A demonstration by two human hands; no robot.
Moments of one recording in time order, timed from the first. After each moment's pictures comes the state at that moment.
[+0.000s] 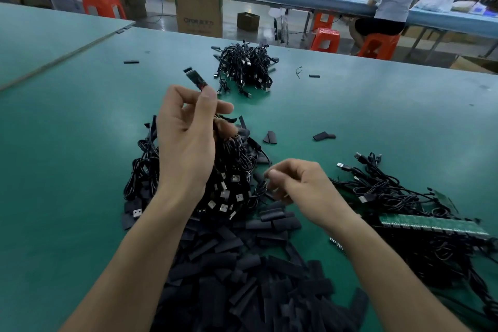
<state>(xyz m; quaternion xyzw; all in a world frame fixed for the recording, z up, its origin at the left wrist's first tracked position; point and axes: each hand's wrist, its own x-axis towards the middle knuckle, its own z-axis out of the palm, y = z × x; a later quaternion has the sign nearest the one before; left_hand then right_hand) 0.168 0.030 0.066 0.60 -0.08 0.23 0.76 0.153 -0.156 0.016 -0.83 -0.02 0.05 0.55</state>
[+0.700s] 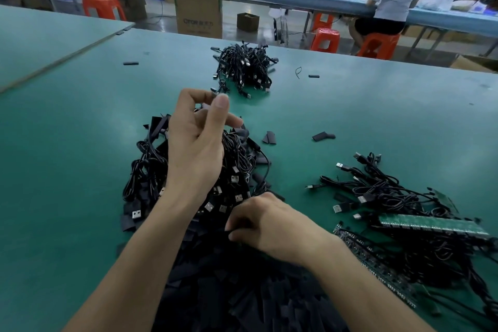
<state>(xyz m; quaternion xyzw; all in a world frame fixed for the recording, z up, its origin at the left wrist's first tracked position) 0.169 0.026 0.060 0.64 -0.12 0.21 0.73 0.131 -0.120 0.008 -0.92 -0.25 0.13 0.27</state>
